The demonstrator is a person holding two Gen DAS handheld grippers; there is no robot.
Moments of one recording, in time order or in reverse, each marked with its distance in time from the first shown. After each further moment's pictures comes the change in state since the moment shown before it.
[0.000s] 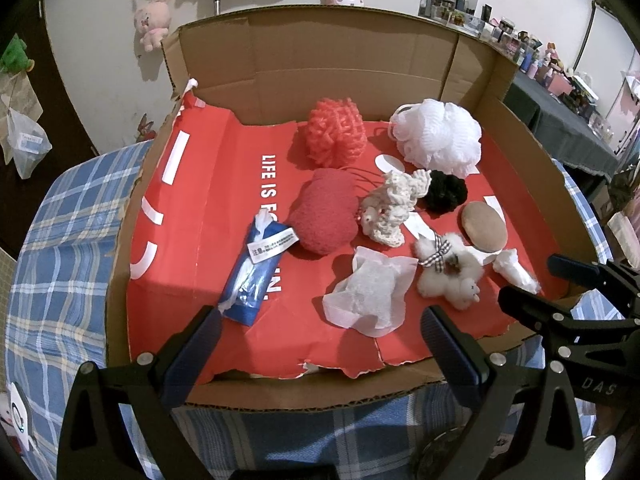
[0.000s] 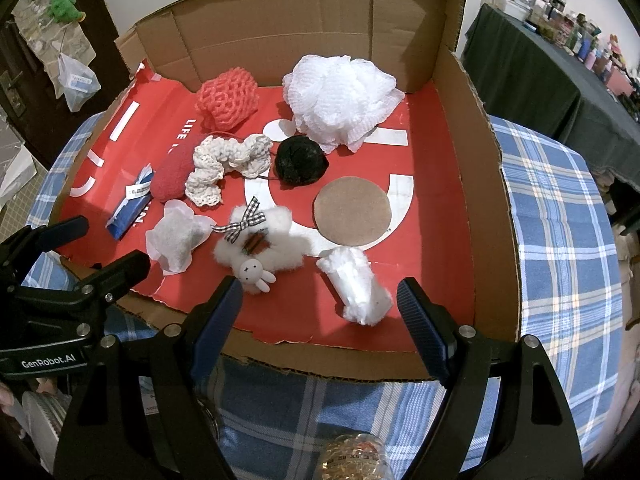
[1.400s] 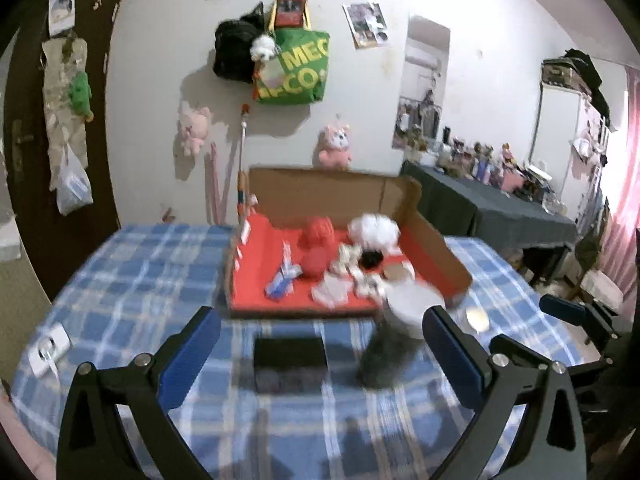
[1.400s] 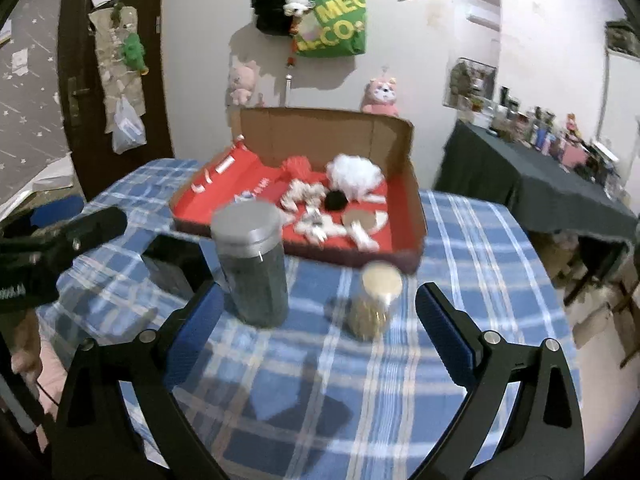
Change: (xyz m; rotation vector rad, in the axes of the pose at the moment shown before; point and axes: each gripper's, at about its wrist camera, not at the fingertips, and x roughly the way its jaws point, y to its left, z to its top) left arm -0.201 0.002 -0.143 -0.044 -0.513 -0.047; right arm -0.155 0.048 -0.175 -0.087 -0.471 -0.060
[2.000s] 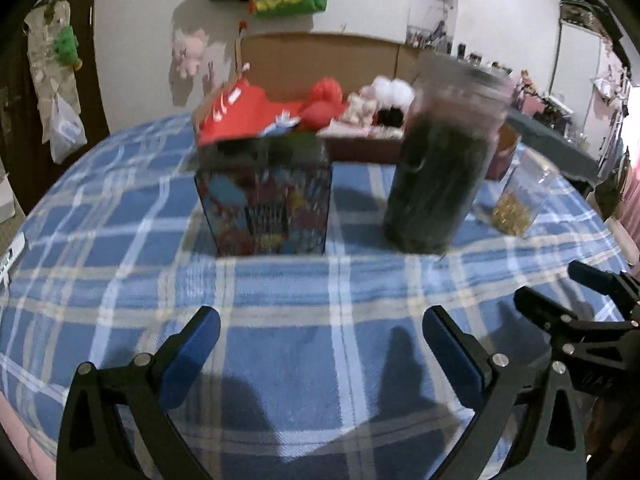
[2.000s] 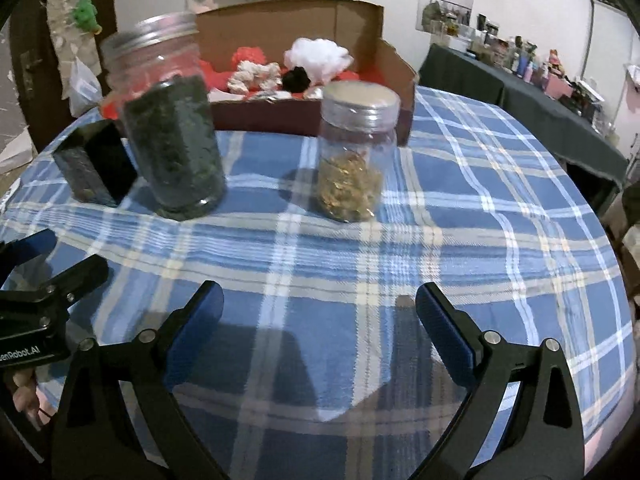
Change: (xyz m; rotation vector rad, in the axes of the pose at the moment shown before) left arm 0.083 -0.006 -0.124 0.032 0.260 0.057; right arm 0.077 -0.019 -0.085 0.079 0.214 -0.087
